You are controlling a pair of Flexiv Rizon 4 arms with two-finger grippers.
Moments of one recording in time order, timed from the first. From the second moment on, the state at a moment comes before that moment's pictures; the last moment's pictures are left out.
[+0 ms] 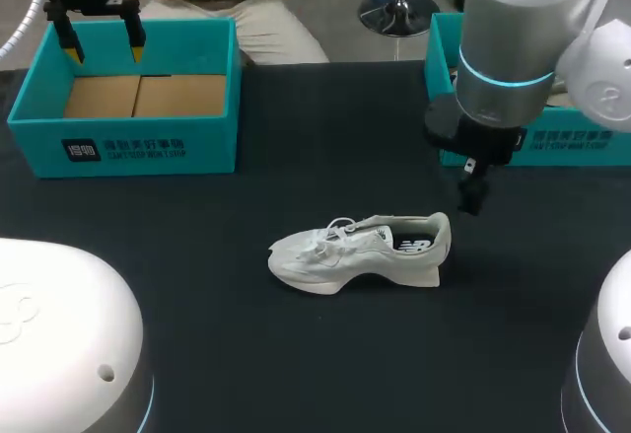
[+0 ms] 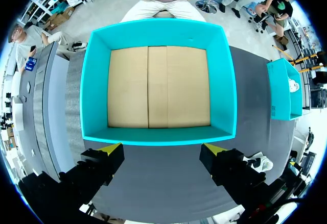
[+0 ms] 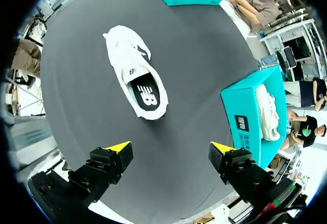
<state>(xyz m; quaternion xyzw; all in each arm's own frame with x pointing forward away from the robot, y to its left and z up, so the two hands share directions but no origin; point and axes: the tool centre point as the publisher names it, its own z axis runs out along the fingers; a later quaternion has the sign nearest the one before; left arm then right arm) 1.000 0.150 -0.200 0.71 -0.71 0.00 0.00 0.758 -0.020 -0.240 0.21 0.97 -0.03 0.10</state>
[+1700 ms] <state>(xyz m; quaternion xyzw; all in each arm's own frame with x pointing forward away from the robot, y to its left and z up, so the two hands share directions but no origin) 1.000 0.150 -0.200 0.71 -0.71 0.00 0.00 0.756 -0.075 -0.251 -0.13 0.99 0.04 0.09</state>
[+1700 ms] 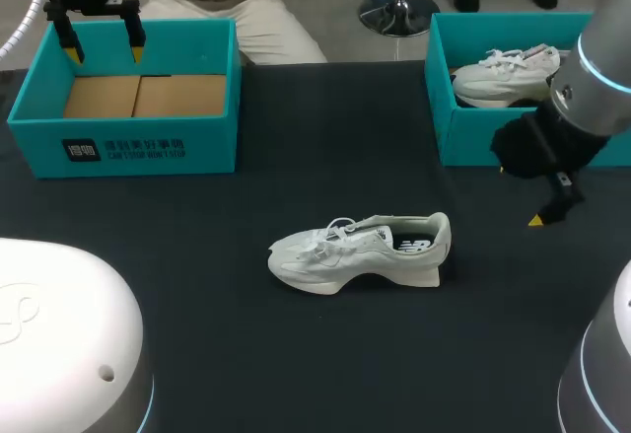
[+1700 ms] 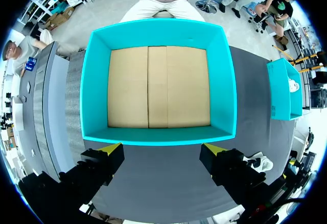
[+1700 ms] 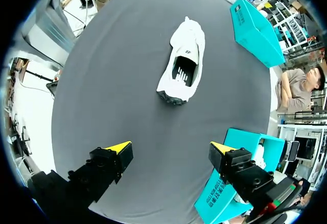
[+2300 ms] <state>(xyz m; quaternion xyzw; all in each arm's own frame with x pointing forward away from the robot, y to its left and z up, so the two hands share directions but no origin) 1.000 0.150 -0.200 0.71 -0.71 0.00 0.00 0.763 -0.083 -0.262 -0.10 0.97 0.19 0.04</state>
